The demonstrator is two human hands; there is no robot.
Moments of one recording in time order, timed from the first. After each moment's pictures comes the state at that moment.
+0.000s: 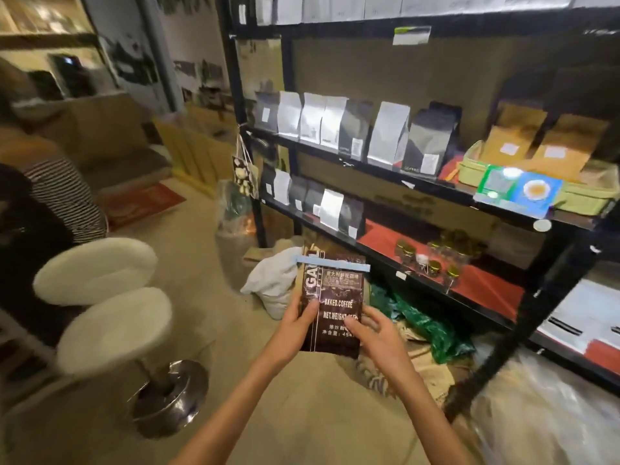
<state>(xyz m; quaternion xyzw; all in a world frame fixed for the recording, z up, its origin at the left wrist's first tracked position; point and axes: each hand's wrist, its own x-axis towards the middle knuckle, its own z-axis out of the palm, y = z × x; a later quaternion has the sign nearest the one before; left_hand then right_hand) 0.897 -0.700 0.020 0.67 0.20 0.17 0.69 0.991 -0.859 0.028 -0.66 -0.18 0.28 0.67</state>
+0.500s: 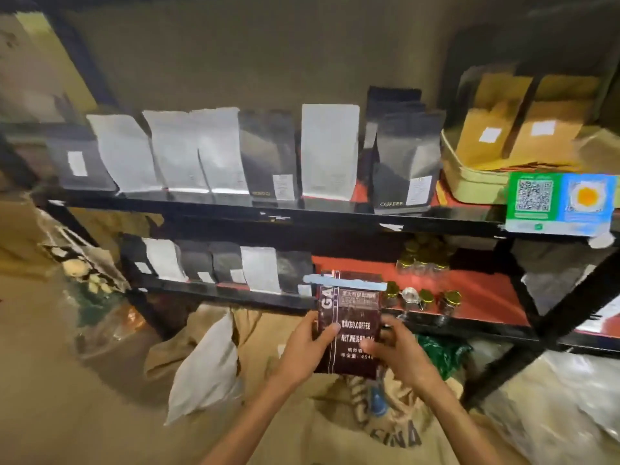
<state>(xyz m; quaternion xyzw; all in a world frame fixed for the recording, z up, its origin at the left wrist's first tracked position) 1.265 -0.462 -0.029 0.79 0.07 -0.08 0.60 1.281 -0.661 -0.028 -0.72 0.03 0.17 0.67</state>
